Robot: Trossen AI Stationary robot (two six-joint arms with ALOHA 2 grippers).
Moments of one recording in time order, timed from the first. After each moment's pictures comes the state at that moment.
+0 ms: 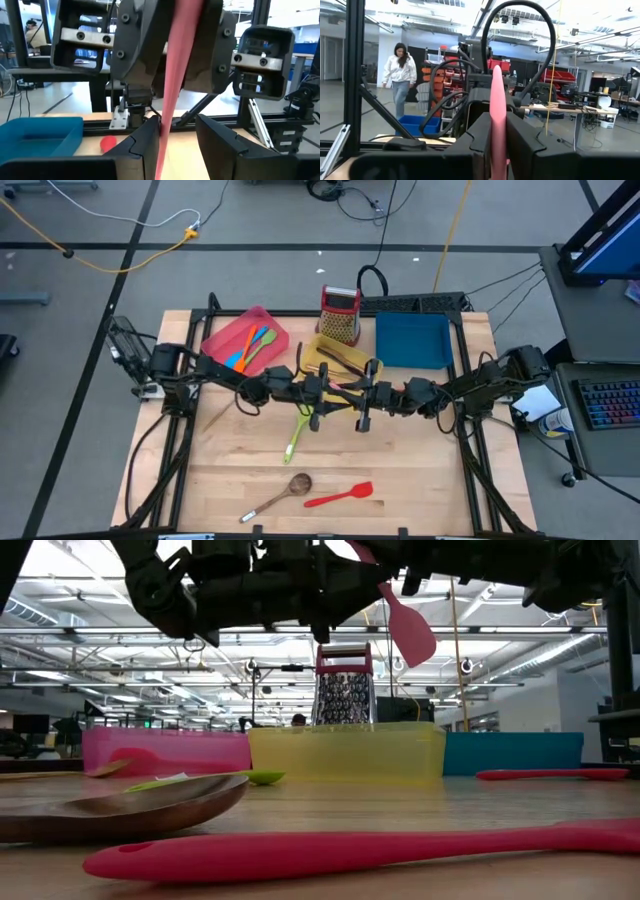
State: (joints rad) left arm -0.01 1.85 0.86 1.12 0.18 -0.03; right arm 0.16 1.53 0.59 1.26 0.28 -0.18
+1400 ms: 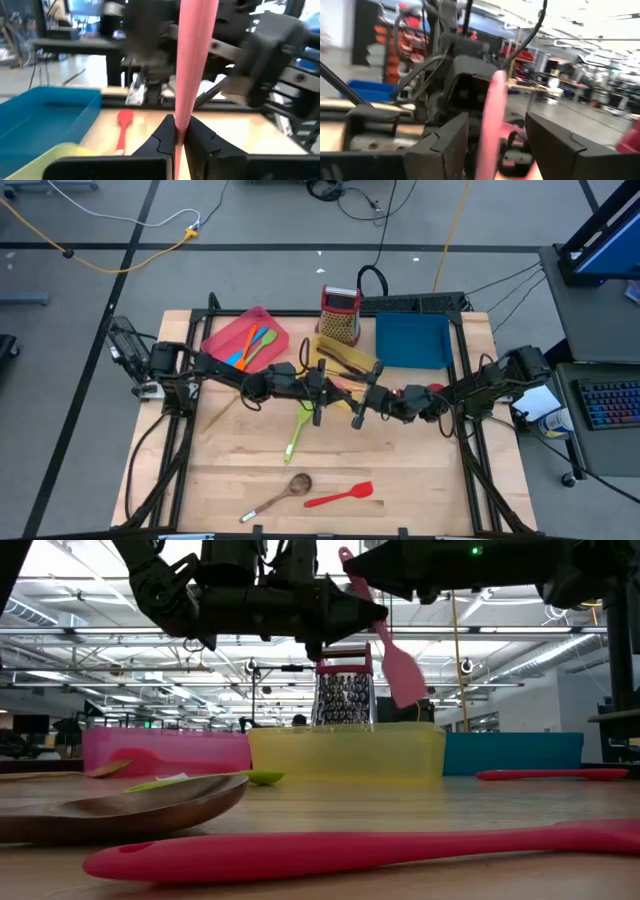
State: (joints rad) left arm 0.03 1.83 0.86 0.98 0.13 -0.06; right arm 0.22 1.53 0.59 1.14 0.56 -0.31
